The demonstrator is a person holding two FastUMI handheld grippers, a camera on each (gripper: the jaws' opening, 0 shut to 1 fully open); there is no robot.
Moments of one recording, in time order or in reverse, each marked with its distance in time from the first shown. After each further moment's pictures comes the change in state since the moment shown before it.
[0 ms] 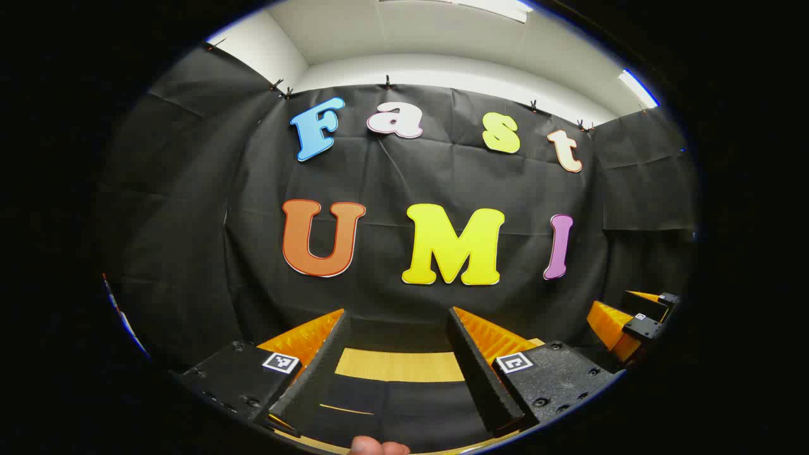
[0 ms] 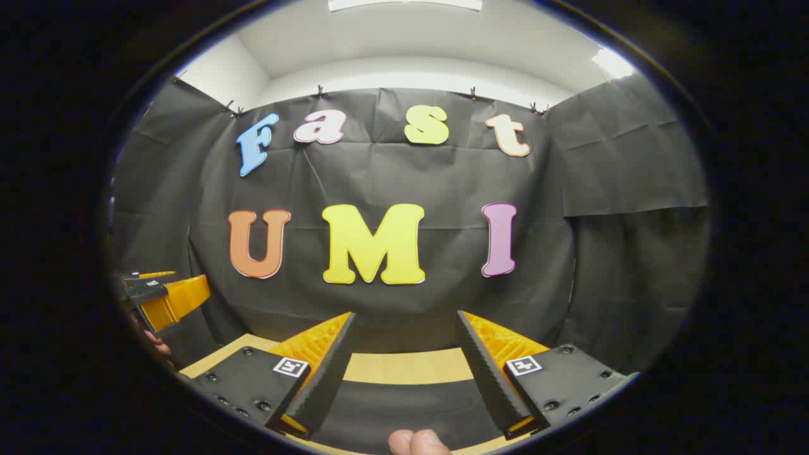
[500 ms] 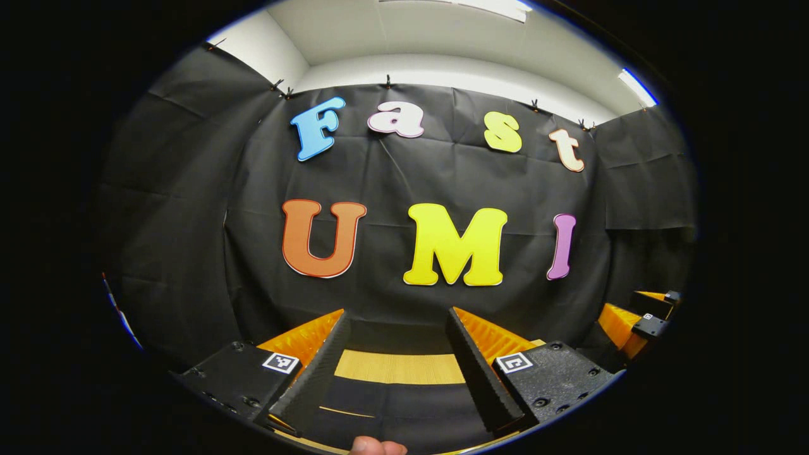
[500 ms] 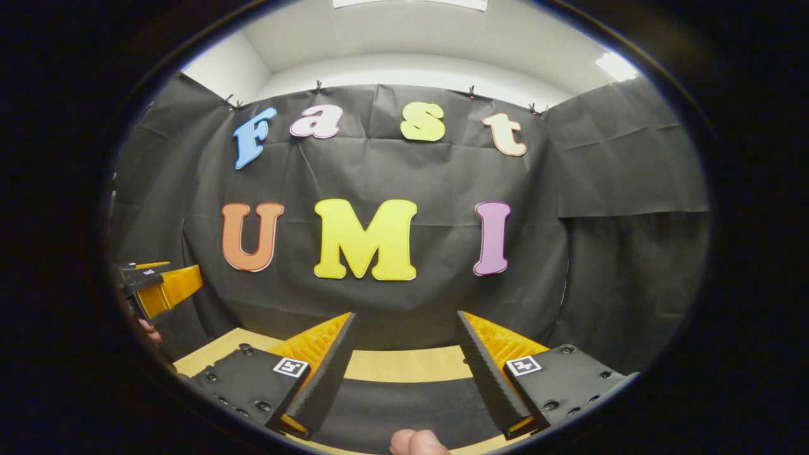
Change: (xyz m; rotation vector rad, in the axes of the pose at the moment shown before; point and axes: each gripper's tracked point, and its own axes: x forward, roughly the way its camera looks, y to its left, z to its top) left arm 0.010 0.001 -0.006 -0.005 0.006 0.007; right arm 0.004 -0.015 -0.009 -0.018 0.021 -0.021
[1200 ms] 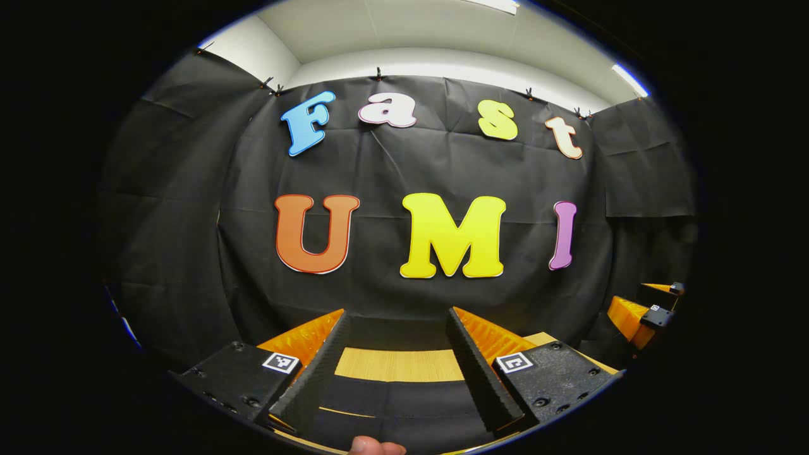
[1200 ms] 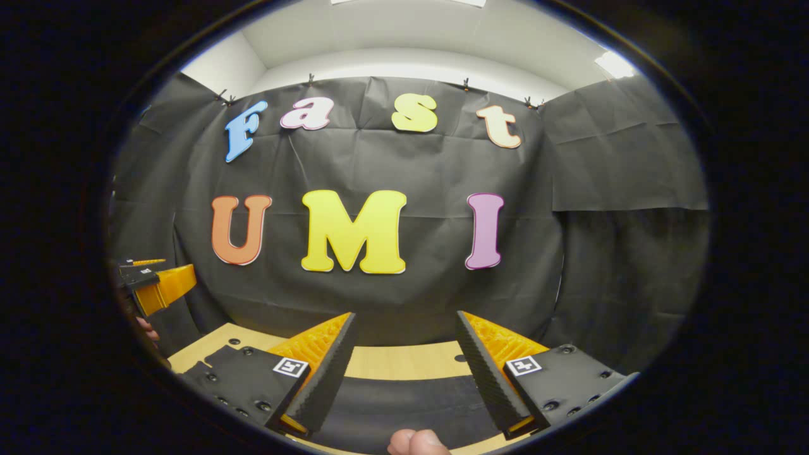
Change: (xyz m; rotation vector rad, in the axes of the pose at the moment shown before) left arm 0.018 -0.009 -0.010 0.034 0.030 0.007; right arm 0.021 -0.025 -0.008 -0.010 0.017 -0.017
